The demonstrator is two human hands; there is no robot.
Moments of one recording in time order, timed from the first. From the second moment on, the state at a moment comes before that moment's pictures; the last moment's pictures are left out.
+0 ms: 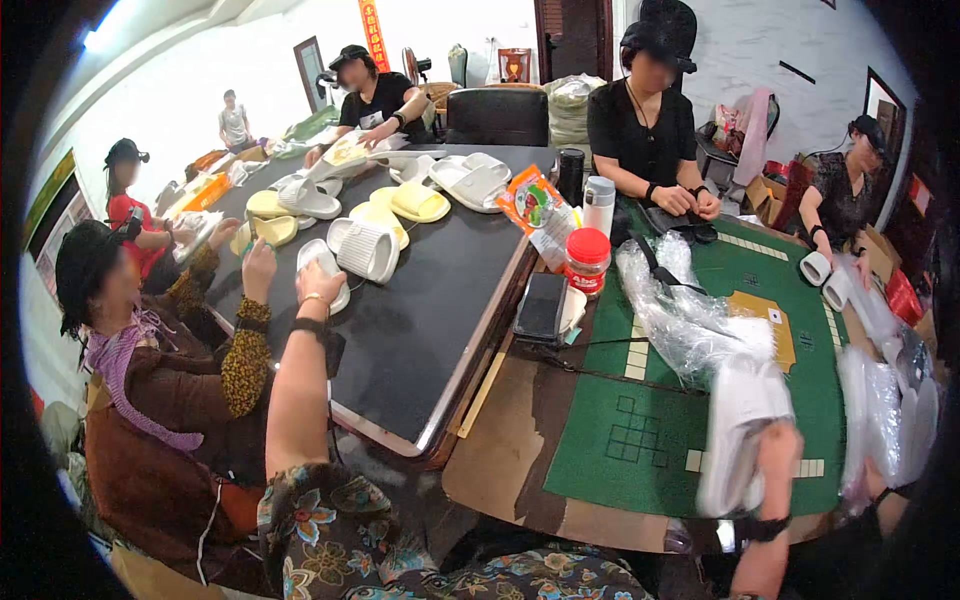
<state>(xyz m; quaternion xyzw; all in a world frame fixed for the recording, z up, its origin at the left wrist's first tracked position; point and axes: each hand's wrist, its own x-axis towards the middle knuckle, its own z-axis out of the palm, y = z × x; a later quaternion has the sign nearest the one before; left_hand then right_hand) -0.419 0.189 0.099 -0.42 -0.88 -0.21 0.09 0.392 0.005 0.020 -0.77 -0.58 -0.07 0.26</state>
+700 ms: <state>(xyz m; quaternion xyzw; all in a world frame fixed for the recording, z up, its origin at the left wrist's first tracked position) -0.452 0.205 0.116 -0.53 -0.83 -0.16 -0.02 0.436 -0.069 -0.040 -0.82 -0.48 -0.01 0.32</state>
